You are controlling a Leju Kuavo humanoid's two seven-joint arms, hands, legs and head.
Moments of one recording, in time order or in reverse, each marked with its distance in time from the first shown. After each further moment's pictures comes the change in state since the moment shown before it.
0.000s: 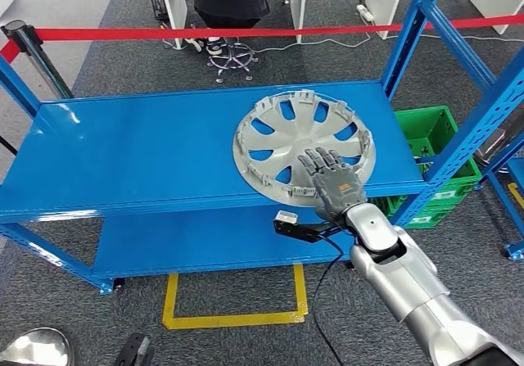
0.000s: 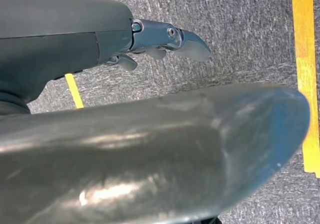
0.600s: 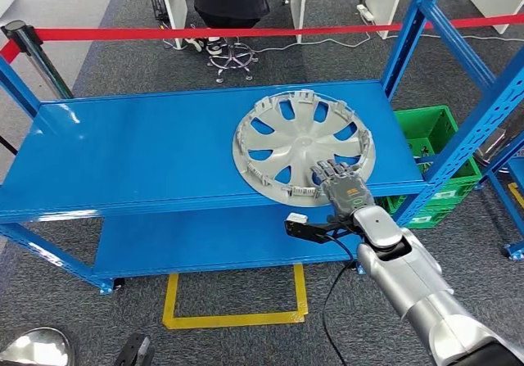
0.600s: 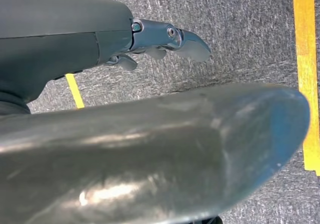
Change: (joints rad) left arm 0.000 -0.002 0.016 0.000 -0.009 -0.007 0.000; right arm -0.020 0.004 -0.037 0.124 0.002 0.071 -0.017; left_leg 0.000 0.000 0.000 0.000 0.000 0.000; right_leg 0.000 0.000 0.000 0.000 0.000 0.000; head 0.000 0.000
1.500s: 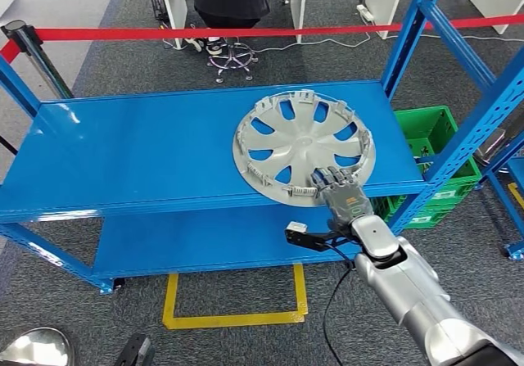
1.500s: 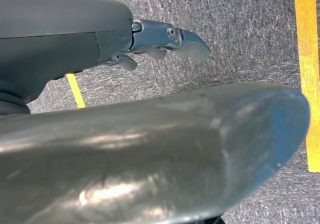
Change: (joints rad) left arm 0.000 -0.001 0.012 0.000 -0.023 0.003 0.003; right arm 0.017 0.014 0.010 0.079 0.064 -0.104 0.022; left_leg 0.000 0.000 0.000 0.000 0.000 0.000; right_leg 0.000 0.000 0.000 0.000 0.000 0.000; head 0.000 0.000
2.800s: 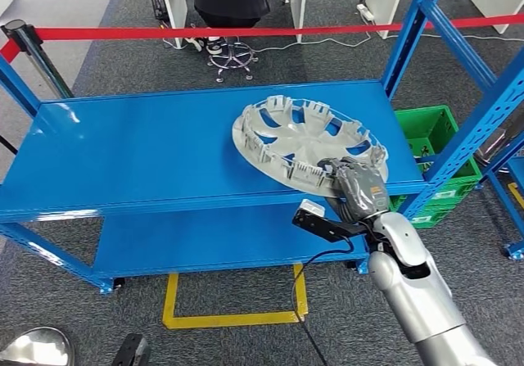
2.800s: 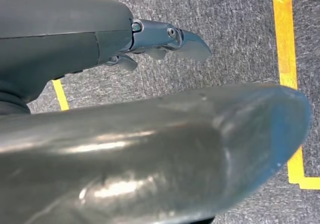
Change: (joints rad) left arm 0.005 -0.009 0.050 0.000 -0.049 0.058 -0.087; right arm 0.183 -0.026 -0.196 -0.490 -0.317 -0.005 -0.143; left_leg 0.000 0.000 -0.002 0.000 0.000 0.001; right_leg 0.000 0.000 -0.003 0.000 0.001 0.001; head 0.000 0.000
